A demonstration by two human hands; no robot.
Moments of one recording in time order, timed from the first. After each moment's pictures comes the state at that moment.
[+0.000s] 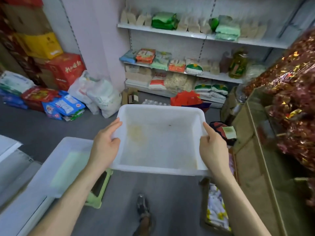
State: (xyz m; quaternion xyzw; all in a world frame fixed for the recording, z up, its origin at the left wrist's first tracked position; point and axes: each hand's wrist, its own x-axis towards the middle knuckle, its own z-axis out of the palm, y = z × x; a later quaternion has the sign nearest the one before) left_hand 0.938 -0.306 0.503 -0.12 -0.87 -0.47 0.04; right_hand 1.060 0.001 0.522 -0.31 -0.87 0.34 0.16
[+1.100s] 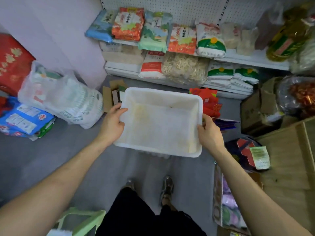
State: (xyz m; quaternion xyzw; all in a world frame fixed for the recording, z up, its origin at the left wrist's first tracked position) left_hand 0.203 -0.005 0.353 -0.14 -0.93 -0.31 -0.13; right_hand 0.368 0.301 0.366 -0.37 -0.85 0.37 -0.04
